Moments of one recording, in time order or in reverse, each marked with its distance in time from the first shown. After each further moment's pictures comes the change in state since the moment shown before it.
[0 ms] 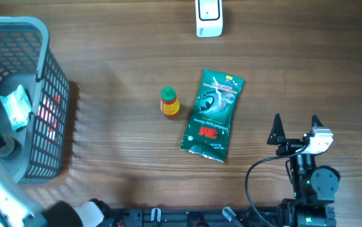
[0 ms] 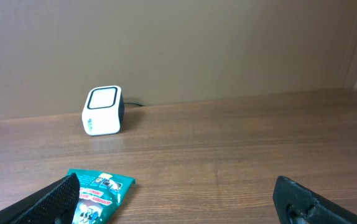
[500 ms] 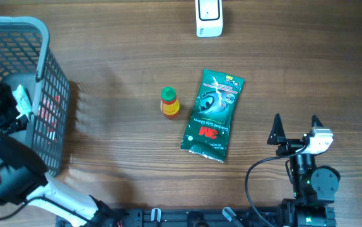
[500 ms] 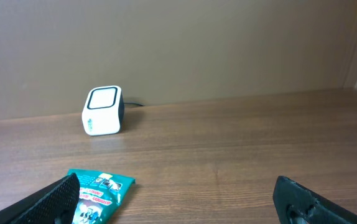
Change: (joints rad) left arm 0.018 0.480 -0.002 0.089 0.370 0.007; right arm 0.000 0.000 0.000 0.000 0.000 0.000
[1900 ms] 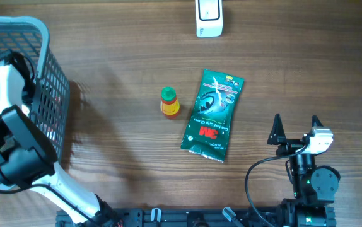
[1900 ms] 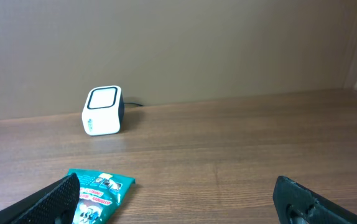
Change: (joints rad) left arm -0.201 0.061 -0.212 0.211 -0.140 -0.024; right arm 0.000 0.000 0.000 0.000 0.000 0.000
